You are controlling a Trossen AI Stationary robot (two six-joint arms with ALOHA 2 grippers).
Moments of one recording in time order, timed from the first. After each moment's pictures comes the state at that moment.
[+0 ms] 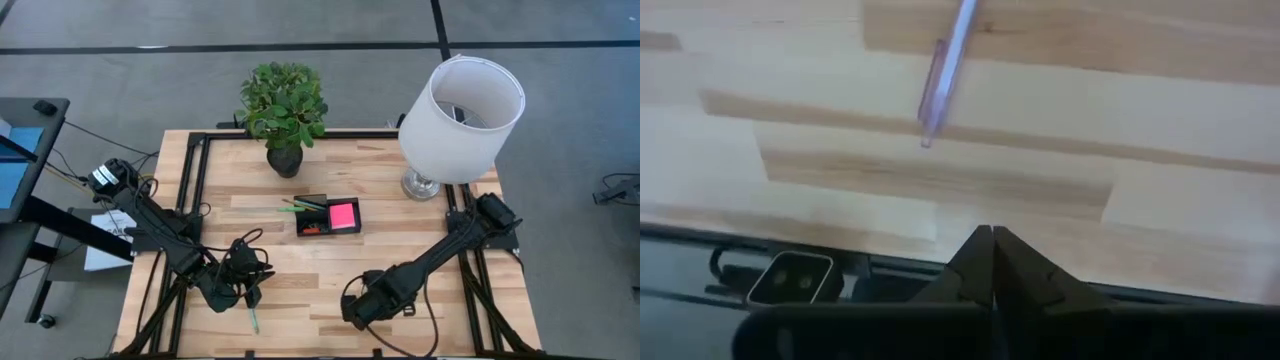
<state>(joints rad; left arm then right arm) -0.77 1.36 0.74 -0.25 -0.74 -1.09 0.61 1.94 1.52 -0.91 -0.18 2.08</state>
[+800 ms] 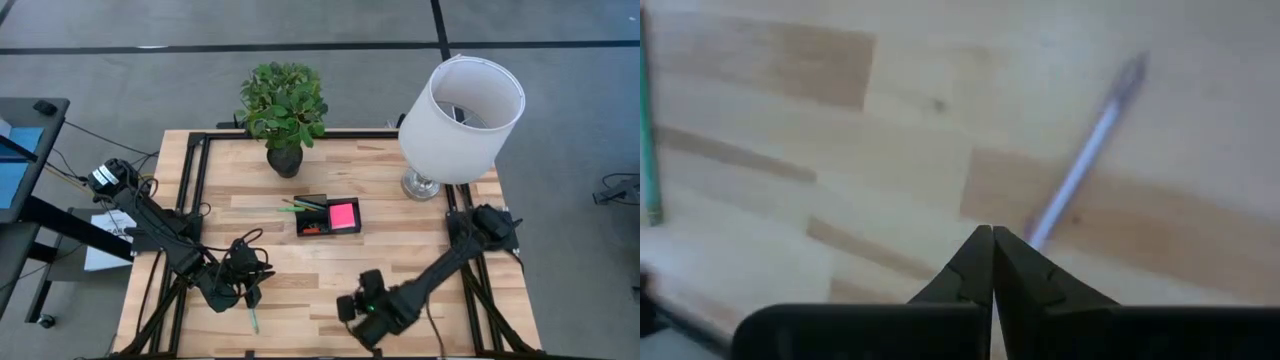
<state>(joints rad) -0.77 1.36 0.74 -0.25 -0.74 -1.09 0.71 2.02 1.52 -0.89 0.38 2.01</state>
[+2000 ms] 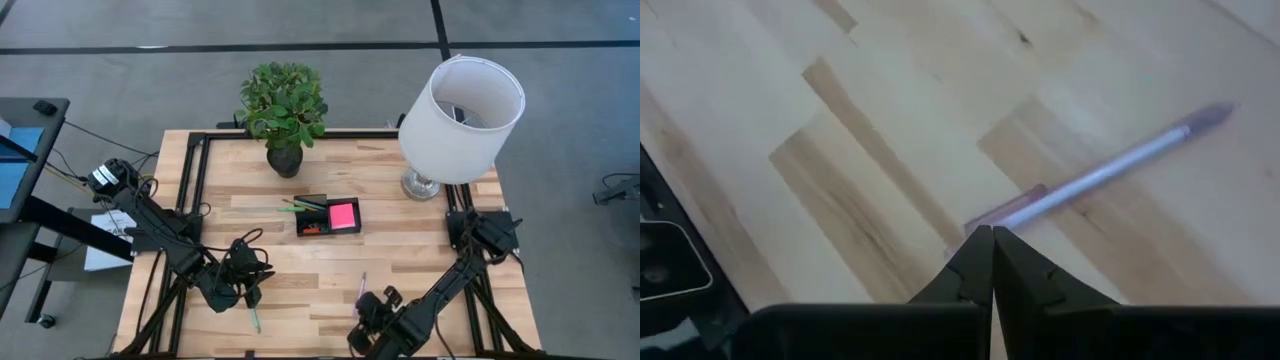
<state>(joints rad) -0.77 1.36 0.74 -0.25 -0.74 -1.09 0.81 2.09 1.53 -0.83 0.49 1.49</state>
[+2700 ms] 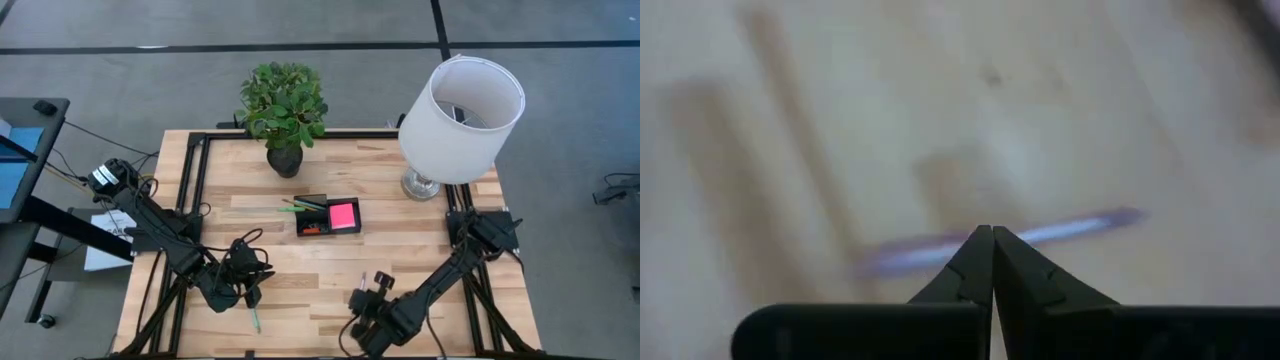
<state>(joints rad) -0.77 1.36 0.74 -0.26 -0.74 -1.09 0.76 2.09 1.53 -0.92 0.49 1.10</state>
